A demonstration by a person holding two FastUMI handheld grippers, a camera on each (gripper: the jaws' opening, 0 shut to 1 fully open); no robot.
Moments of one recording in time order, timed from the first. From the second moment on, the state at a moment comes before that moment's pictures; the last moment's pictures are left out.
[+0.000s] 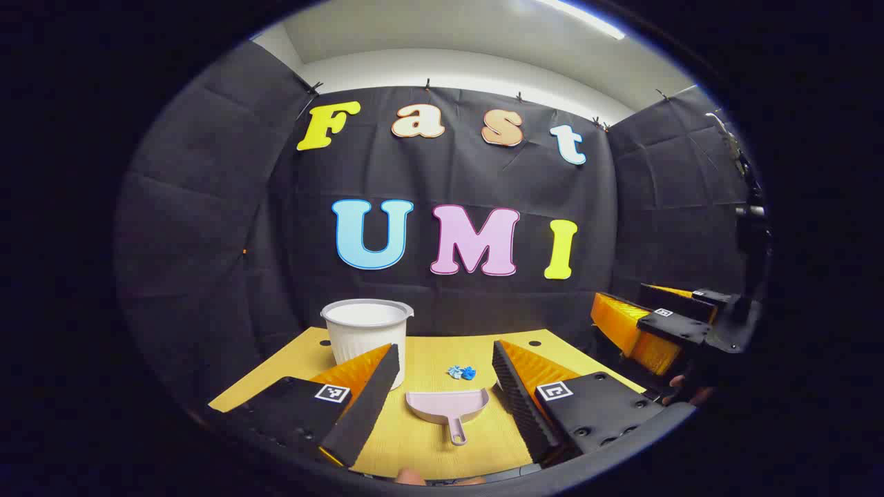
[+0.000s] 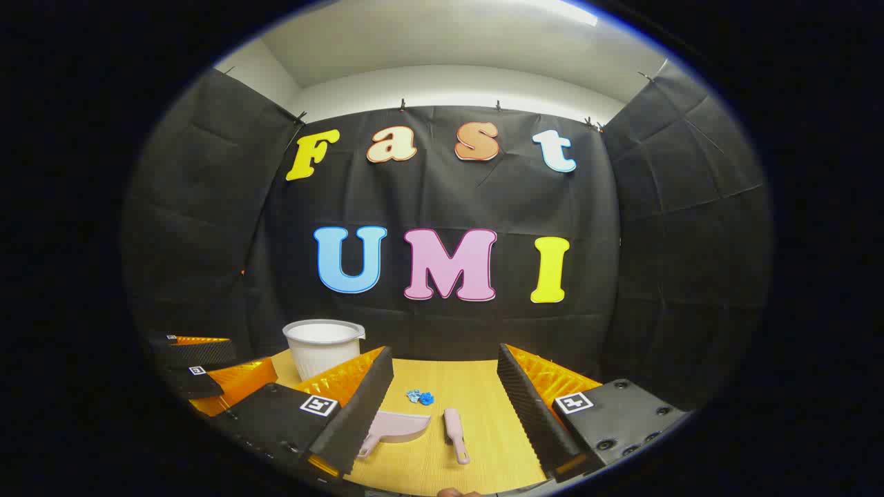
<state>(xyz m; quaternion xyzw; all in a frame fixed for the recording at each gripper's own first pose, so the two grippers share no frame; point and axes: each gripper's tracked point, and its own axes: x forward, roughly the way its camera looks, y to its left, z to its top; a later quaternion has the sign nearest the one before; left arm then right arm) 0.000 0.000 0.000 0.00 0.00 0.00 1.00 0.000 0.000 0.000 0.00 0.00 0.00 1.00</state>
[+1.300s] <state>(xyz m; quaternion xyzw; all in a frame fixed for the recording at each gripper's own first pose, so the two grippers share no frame) -0.009 0.000 0.008 -0.03 -0.04 0.01 1.00 0.001 0.013 0.002 -0.01 -0.01 0.01 1.00</state>
